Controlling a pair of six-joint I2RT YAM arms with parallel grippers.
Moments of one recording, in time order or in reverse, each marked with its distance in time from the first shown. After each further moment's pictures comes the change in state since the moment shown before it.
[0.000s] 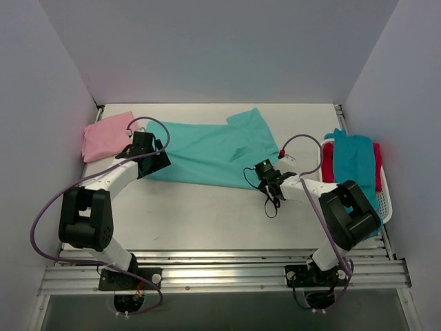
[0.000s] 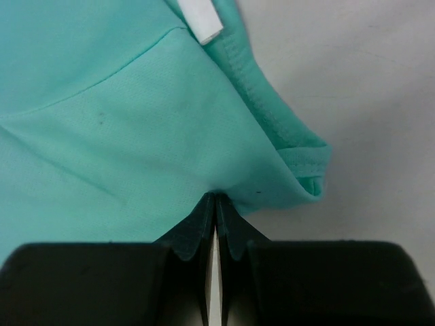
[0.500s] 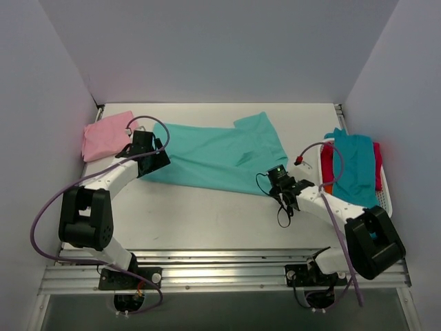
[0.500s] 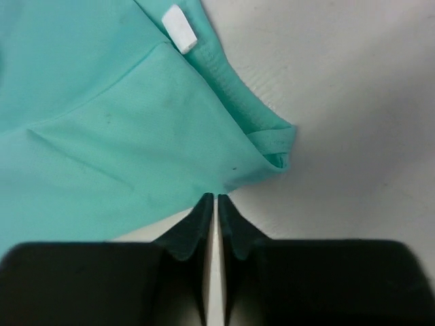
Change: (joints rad) left arm 0.000 0.000 0.003 0.003 -0.012 0.000; right arm -0.045 -0.246 -0.138 -0.114 -0.006 0.098
